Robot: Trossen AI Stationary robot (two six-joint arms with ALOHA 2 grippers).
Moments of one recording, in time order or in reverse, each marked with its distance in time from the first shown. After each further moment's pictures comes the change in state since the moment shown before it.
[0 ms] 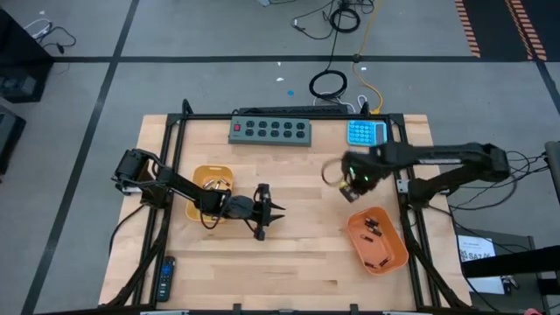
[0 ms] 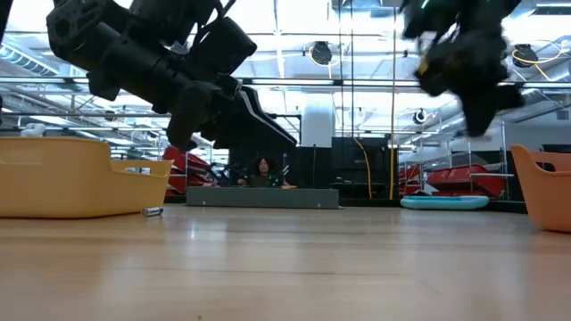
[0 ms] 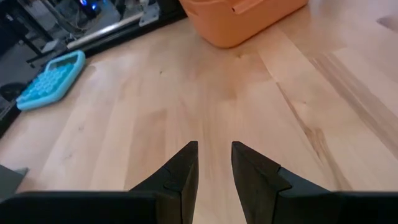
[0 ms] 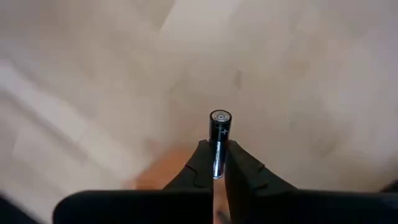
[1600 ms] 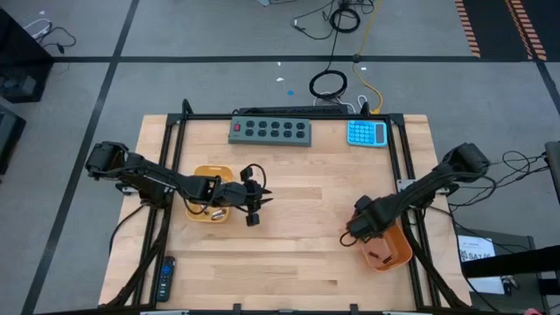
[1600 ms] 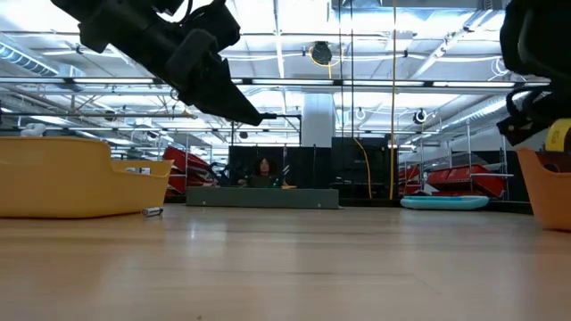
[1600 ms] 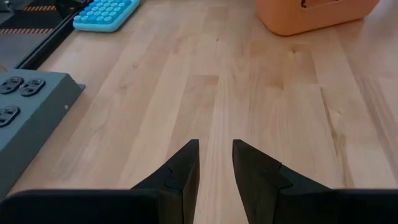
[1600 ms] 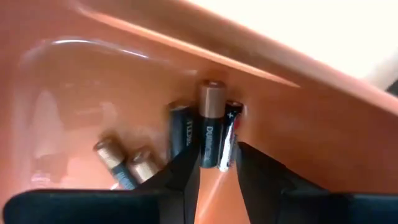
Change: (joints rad) left arm 0.060 -0.298 0.024 -0.471 -0.078 -0.335; right arm 0.621 0.234 -0.203 0.040 0.070 0.534
